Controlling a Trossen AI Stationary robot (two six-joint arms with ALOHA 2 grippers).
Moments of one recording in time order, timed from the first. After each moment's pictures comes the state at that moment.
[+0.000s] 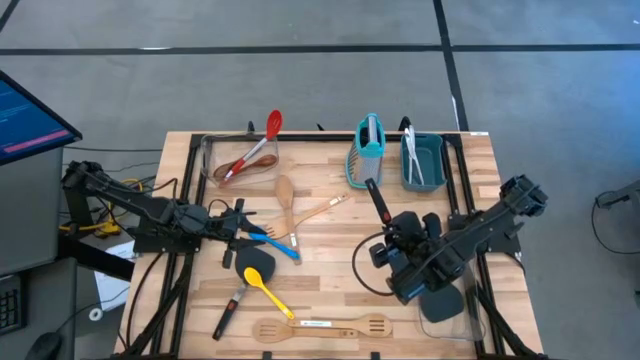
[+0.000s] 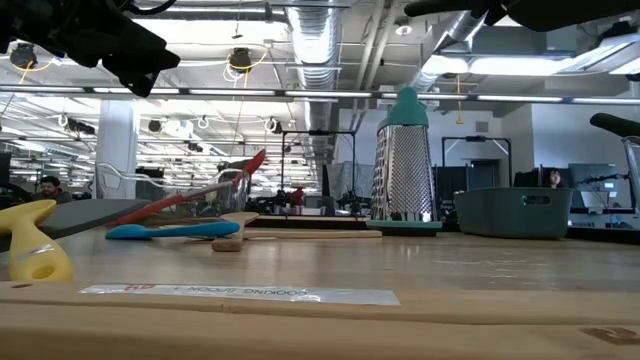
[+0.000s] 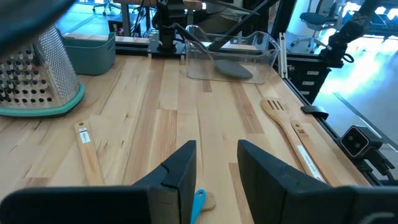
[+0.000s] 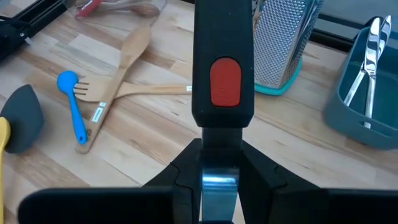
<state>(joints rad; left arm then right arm) -0.35 0.67 0.30 0.11 -0.27 -0.16 0.62 1.64 1.57 -1.54 0.85 1.72</state>
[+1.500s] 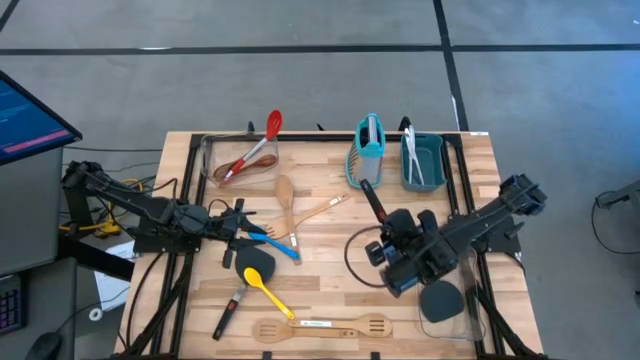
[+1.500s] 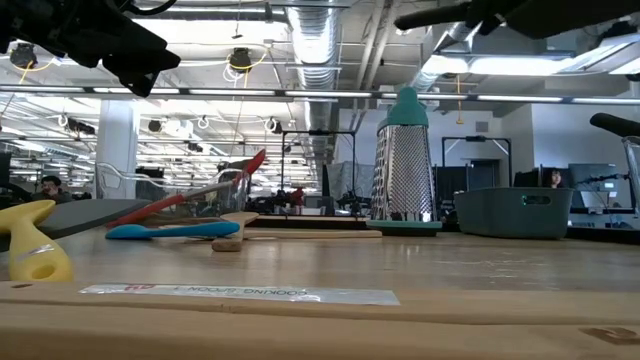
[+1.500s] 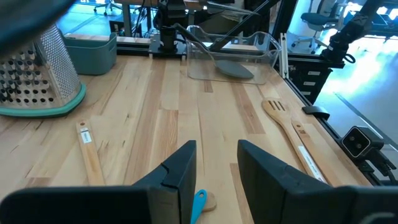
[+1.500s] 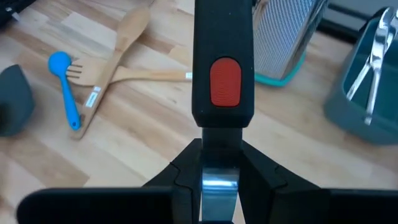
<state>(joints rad) -0.35 0.67 0.30 0.11 -0.27 -0.16 0.58 1.64 1.57 -1.50 0.79 1.62</state>
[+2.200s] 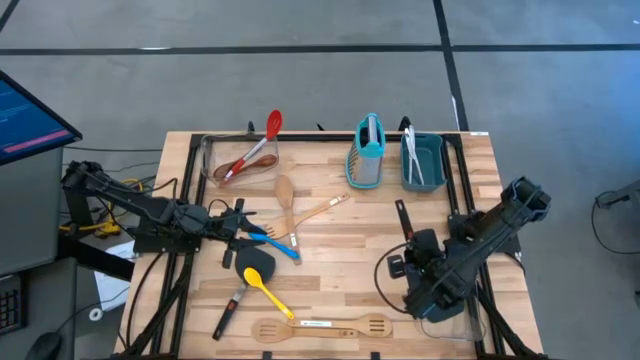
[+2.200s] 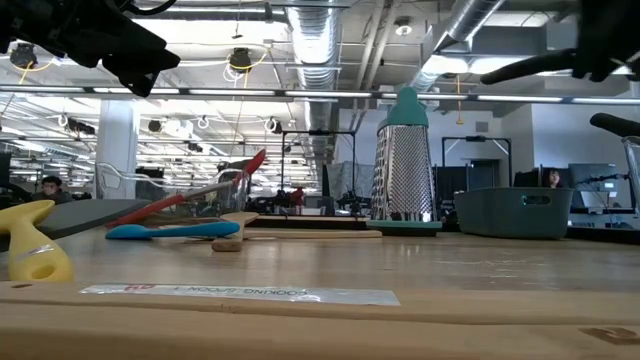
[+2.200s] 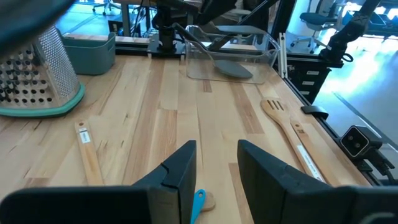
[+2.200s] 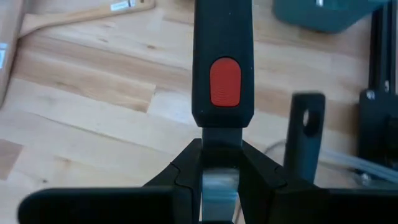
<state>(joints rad) -0.35 0.67 0.30 0.11 -0.27 -0.16 0.77 1.64 1.35 -1.57 0.57 2.15</state>
